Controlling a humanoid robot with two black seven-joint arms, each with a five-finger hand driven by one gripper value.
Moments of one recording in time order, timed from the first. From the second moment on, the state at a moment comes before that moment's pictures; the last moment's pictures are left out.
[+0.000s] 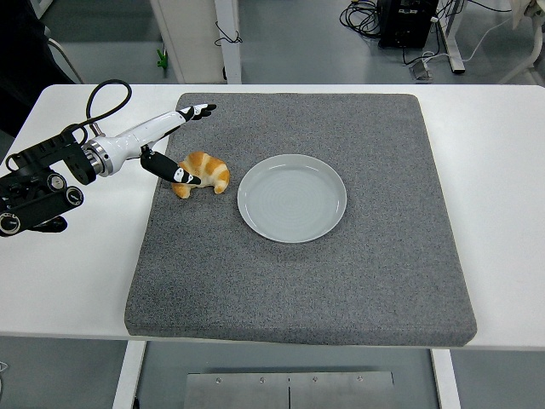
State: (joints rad) left arm -1.12 0.55 0.06 -0.99 0.90 0.16 -0.37; right arm -0.08 0.00 -0.01 0.13 -0.10 0.02 0.41
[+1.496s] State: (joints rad) left arm -1.11 0.44 0.13 -0.87 0.98 0.23 -0.27; right arm -0.08 0.00 -0.01 0.13 -0.10 0.02 0.41
